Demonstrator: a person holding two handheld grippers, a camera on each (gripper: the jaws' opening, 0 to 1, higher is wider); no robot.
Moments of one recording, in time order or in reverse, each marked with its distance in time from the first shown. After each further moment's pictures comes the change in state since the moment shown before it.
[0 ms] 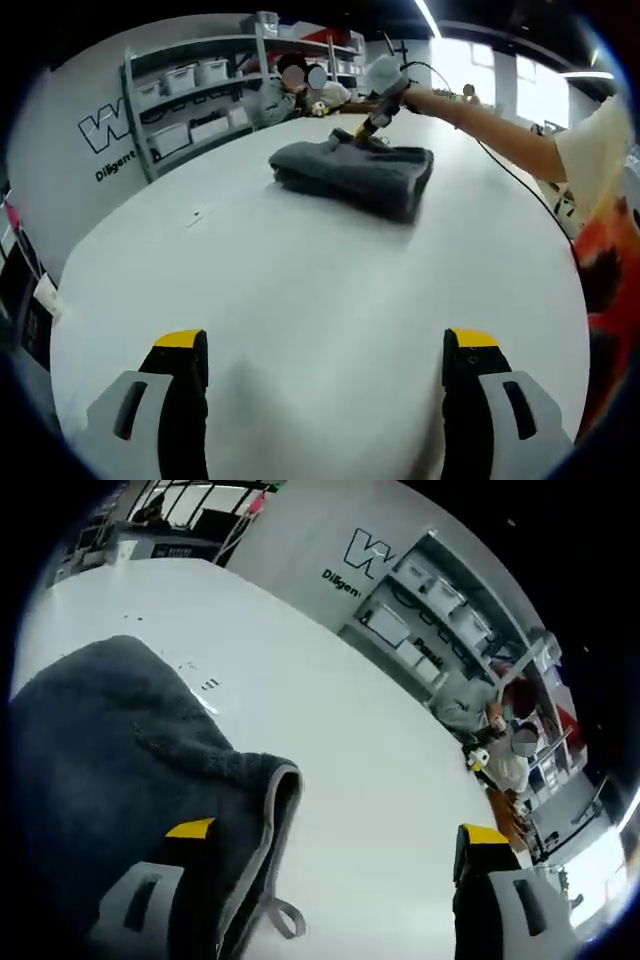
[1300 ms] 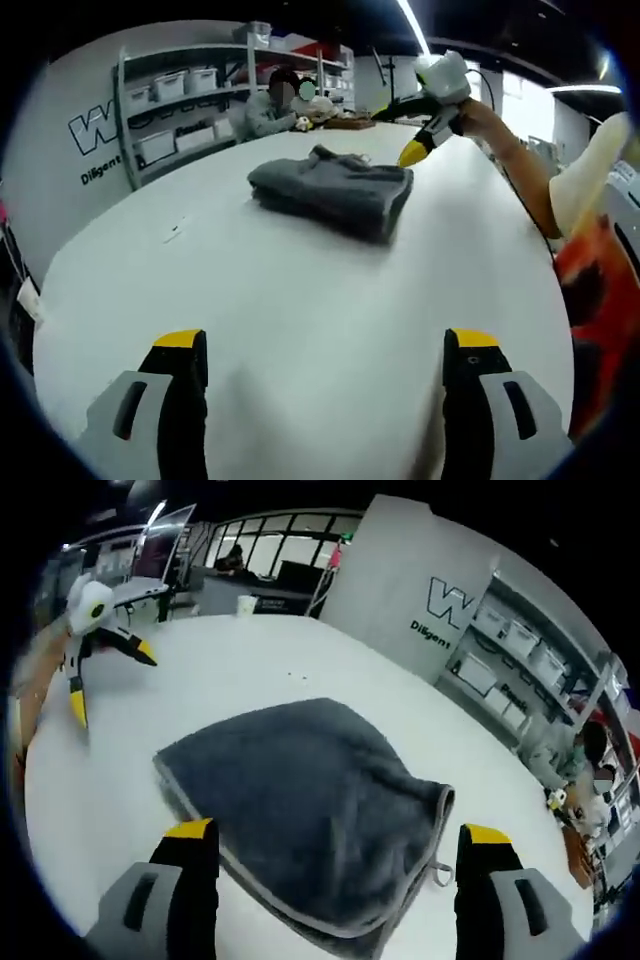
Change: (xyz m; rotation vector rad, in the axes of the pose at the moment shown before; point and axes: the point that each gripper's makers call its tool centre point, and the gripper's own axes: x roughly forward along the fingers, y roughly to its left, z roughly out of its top) left arm 0.001 -0.024 0.020 -0.001 -0.074 -0.089; right arm -0.144 0.142 0.008 -0.059 -0.227 0.449
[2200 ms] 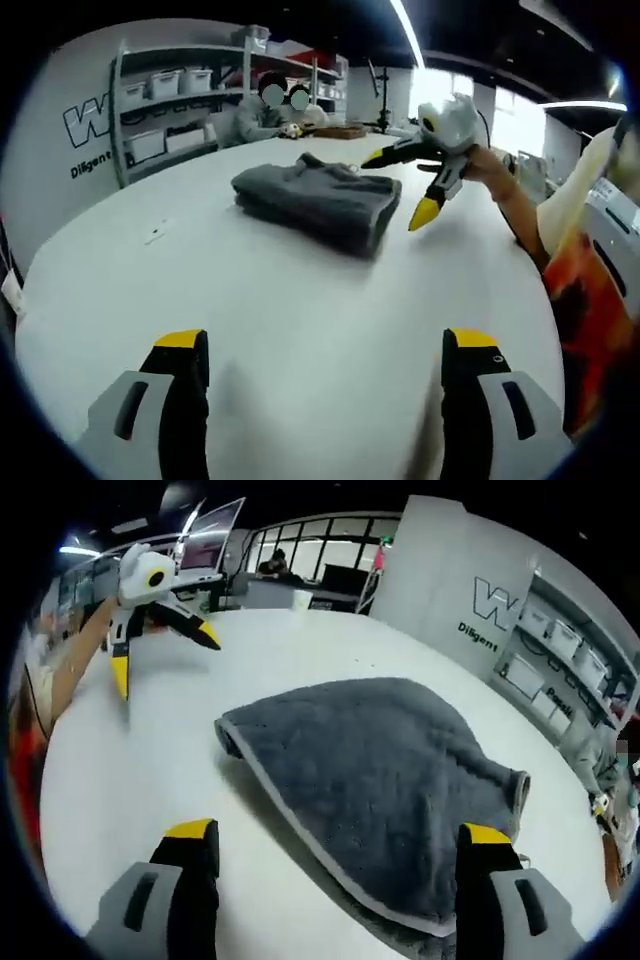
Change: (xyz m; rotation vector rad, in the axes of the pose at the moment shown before) left arm 0.015 -0.009 0.004 -0.055 -0.033 -0.071; right arm 0.019 0.054 -0.026 -0.016 -0.016 0.170
